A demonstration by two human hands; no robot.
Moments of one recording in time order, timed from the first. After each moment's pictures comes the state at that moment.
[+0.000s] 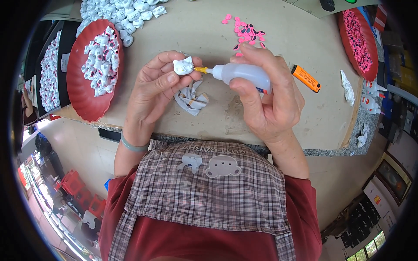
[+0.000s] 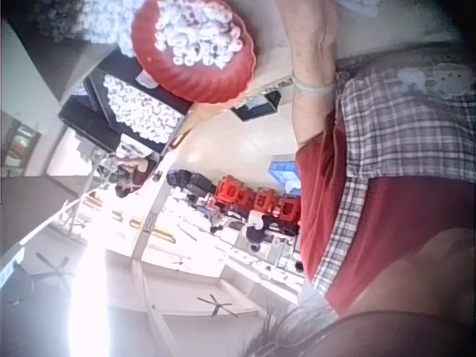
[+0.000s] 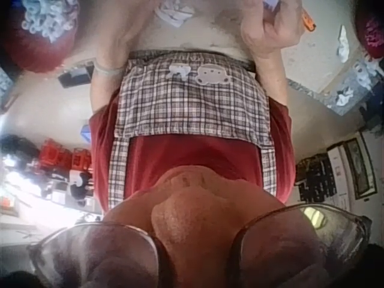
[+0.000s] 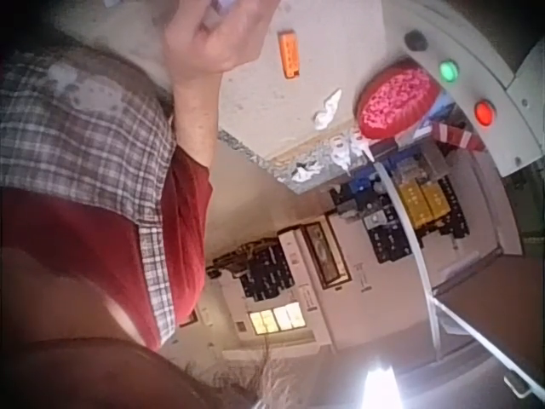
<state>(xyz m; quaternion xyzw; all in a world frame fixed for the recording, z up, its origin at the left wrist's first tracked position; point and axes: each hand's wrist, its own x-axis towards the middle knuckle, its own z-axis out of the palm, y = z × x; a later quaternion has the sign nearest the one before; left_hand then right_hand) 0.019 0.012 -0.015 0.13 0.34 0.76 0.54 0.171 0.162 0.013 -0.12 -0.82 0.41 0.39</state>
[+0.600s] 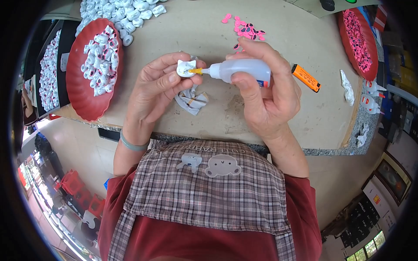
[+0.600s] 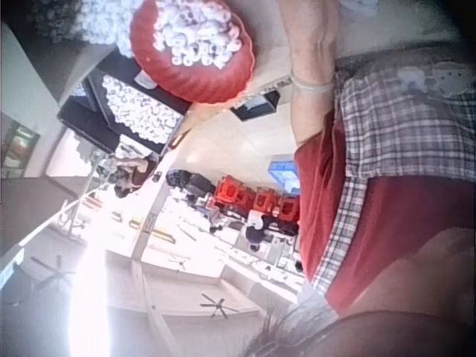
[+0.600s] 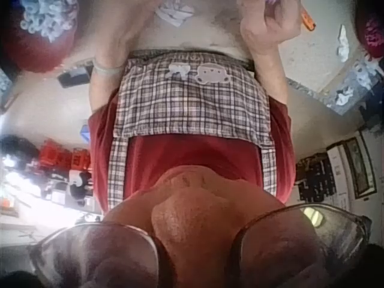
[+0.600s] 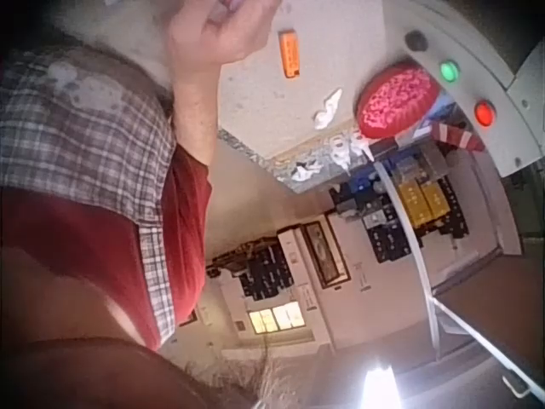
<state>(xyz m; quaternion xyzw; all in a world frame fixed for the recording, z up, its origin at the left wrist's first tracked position) 0.019 0.012 -0.014 0.14 0.35 0.74 0.55 0.164 0.165 0.006 -0.10 -0.79 0.46 0.38</state>
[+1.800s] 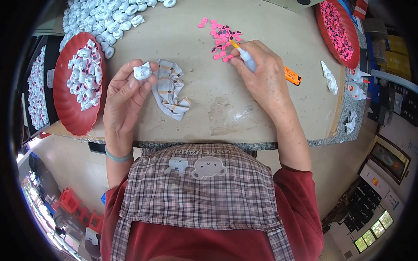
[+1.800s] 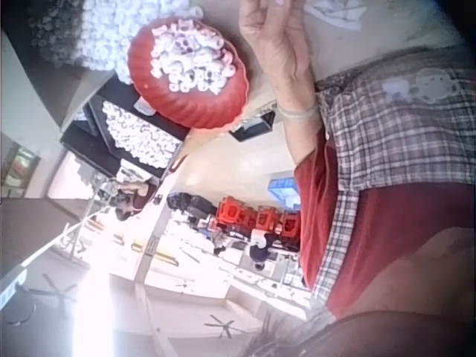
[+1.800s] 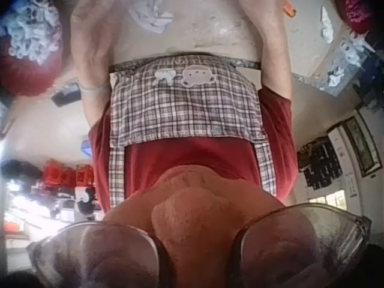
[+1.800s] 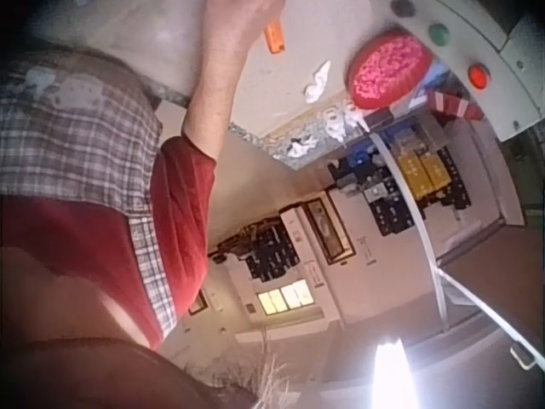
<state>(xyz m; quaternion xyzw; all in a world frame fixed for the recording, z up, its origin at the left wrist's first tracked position) 0.006 -0.005 -0.013 0.09 0.35 0.79 0.49 0.171 0.213 0.001 -0.26 -0.89 0.34 0.15</state>
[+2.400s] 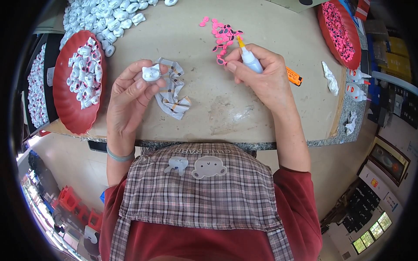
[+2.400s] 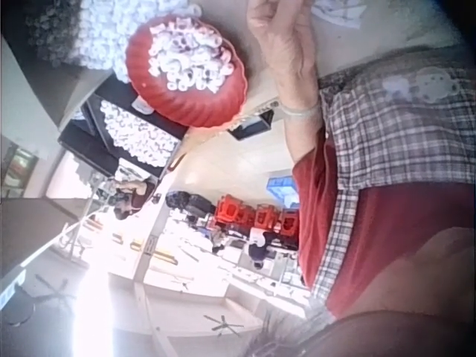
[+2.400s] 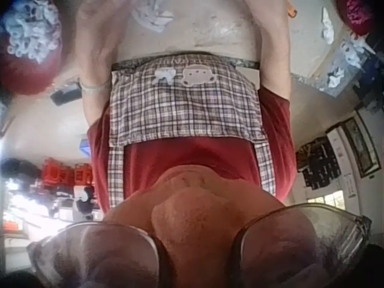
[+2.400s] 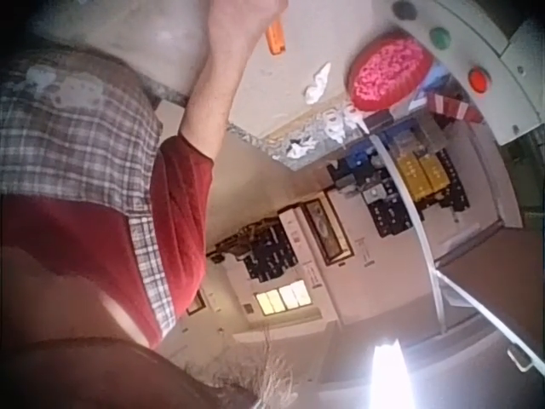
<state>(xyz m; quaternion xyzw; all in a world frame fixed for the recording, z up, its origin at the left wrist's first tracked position) 0.012 0.000 -0.013 0.10 0.38 0.77 0.50 0.173 0.209 0.010 -0.29 -0.69 0.66 0.11</state>
